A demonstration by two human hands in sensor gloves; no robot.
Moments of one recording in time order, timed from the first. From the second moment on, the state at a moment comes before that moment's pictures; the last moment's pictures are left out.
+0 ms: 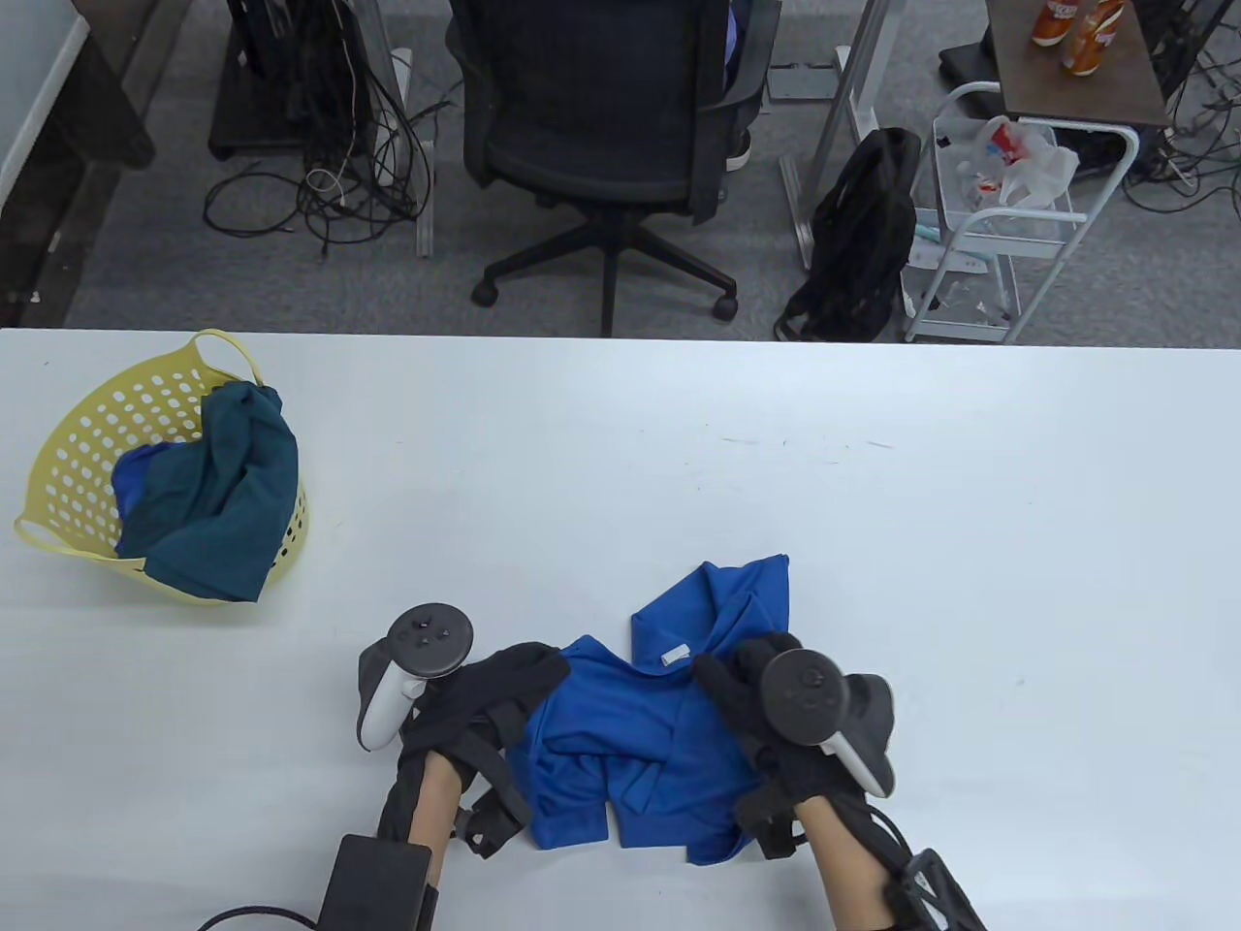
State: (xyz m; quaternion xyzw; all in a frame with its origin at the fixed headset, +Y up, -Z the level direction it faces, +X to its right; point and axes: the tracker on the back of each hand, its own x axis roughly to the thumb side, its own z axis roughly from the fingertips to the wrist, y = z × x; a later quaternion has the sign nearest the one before) left_hand -0.170 -0.768 -0.209 -0.29 -0.01 0.48 0.83; right_hand 0.123 -0.739 -0.193 0.05 0.05 0.98 0.17
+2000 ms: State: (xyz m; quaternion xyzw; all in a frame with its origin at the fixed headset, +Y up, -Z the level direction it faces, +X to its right) left_hand -0.233 -0.722 -0.204 -0.05 0.13 0.12 0.98; right_hand 0.210 -0.718 -0.202 0.02 -0.01 0.96 0.26
